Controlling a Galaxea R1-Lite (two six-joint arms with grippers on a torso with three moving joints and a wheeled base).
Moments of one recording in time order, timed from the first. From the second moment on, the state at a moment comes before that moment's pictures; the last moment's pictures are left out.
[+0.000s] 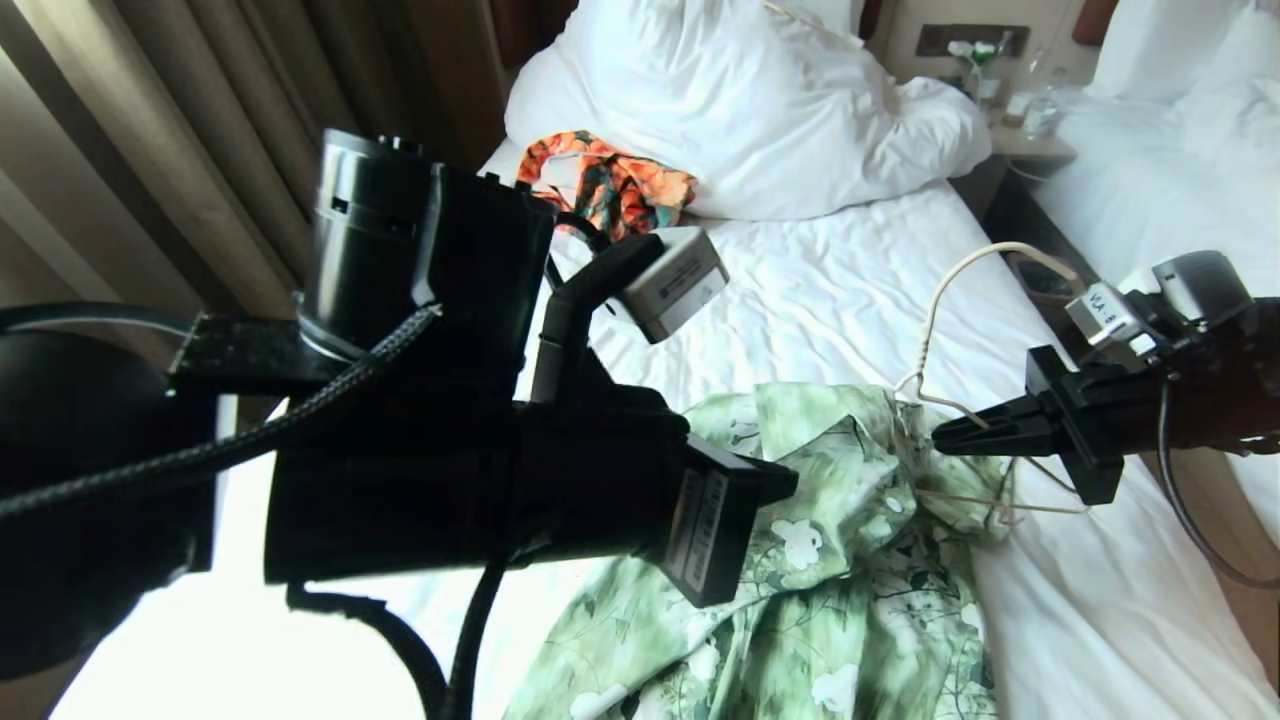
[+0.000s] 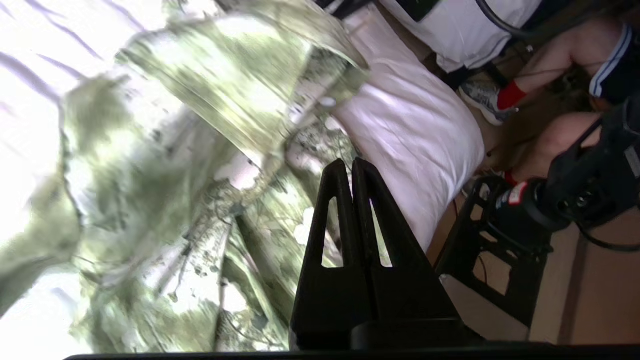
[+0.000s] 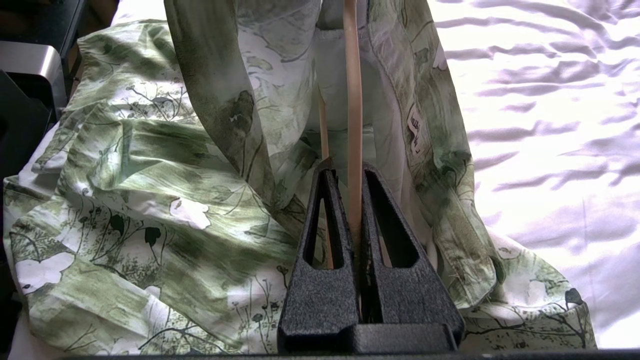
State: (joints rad) left arm -0.97 1.57 -1.17 -0.01 -0.12 -0.13; right arm 0.01 1.79 -1.32 0.44 1.15 -1.17
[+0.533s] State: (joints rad) left arm -0.82 1.75 -1.21 -0.26 -0.29 0.02; right arm 0.02 1.79 -1.32 0.44 1.17 -1.18
